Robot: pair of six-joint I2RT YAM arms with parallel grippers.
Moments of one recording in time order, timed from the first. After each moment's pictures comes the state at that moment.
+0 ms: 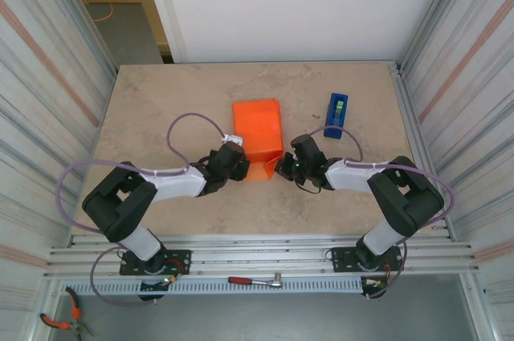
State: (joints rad) left arm -0.77 1.57 0.70 0.04 -0.39 -0.29; right arm 0.63 1.58 0.65 0.10 -0.20 1.06
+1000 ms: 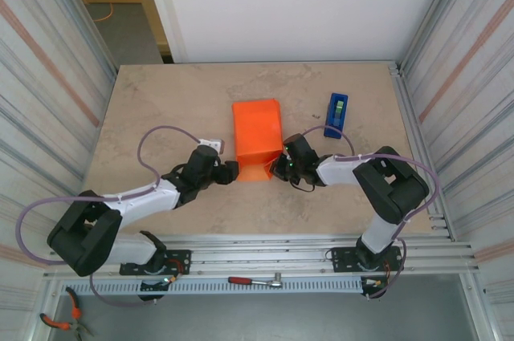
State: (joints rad) left arm -0.66 1.30 0.51 0.09 -0.08 -0.47; right arm 0.66 1.71 0.72 0.12 -0.21 1.05
